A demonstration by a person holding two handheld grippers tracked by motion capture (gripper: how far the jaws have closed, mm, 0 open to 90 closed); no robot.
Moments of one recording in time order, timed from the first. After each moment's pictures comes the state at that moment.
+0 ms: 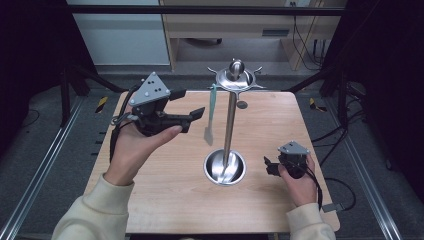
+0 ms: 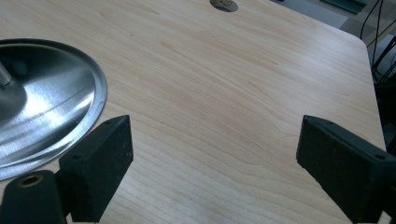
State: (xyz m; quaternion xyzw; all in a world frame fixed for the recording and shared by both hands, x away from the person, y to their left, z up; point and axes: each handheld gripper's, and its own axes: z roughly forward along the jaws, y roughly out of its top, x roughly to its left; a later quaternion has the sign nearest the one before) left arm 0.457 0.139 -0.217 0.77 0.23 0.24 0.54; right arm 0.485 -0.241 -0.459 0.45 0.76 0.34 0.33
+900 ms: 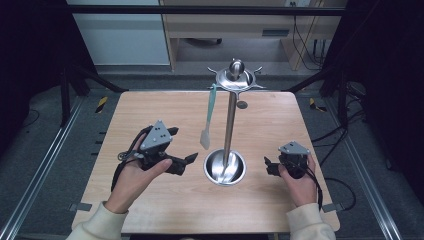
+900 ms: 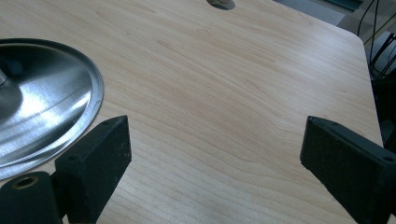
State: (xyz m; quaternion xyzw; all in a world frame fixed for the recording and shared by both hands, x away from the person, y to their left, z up) left arm 0.451 0.153 -0.328 0.82 0.23 0.21 0.48; right arm 0.485 -0.242 -0.460 0.45 0.76 0.34 0.33
